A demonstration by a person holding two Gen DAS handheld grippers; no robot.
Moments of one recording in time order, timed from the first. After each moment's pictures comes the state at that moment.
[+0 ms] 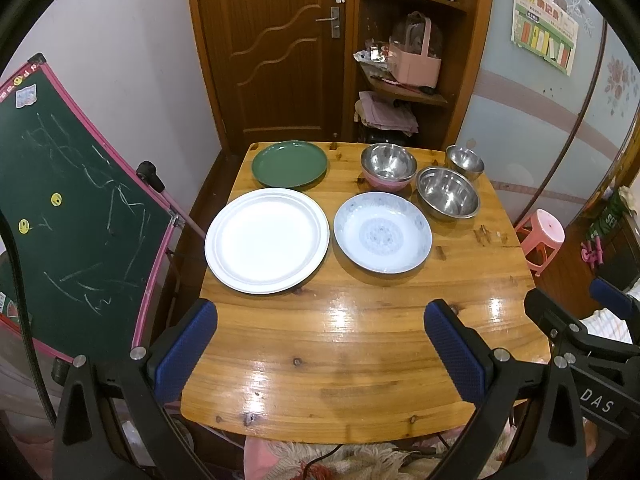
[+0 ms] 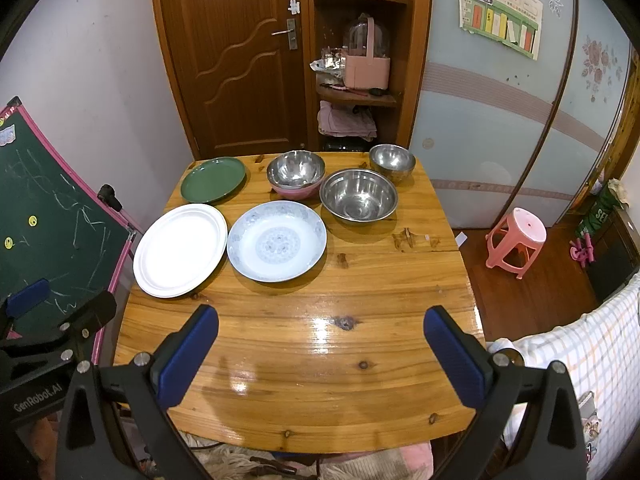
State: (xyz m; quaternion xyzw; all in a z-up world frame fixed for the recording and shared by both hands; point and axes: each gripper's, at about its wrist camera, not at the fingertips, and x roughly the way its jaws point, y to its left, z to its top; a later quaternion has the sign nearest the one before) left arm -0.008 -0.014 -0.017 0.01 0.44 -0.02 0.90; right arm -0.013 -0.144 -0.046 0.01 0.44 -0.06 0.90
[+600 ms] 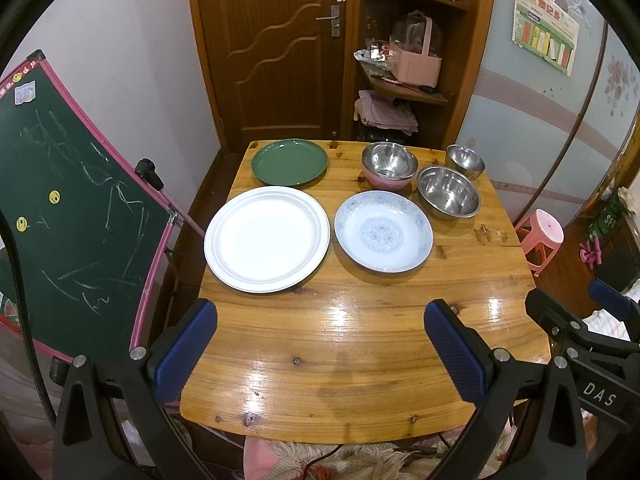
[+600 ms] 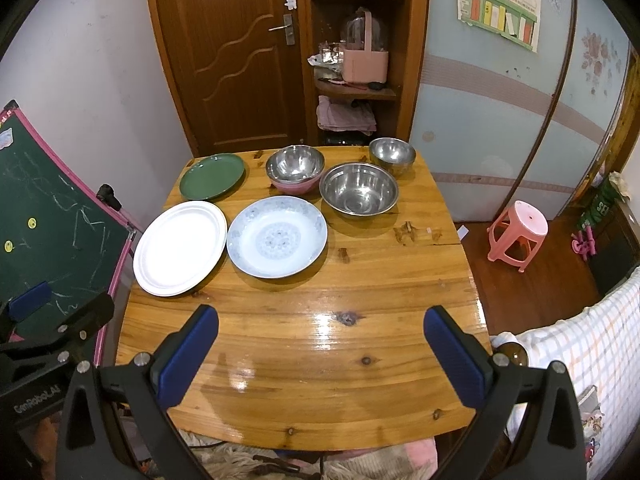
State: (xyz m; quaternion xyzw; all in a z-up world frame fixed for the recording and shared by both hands) left arm -0.004 -0.012 -0.017 0.01 0.45 -0.02 0.89; right arm -0.013 -0.145 -0.051 0.02 0.45 -0.07 0.89
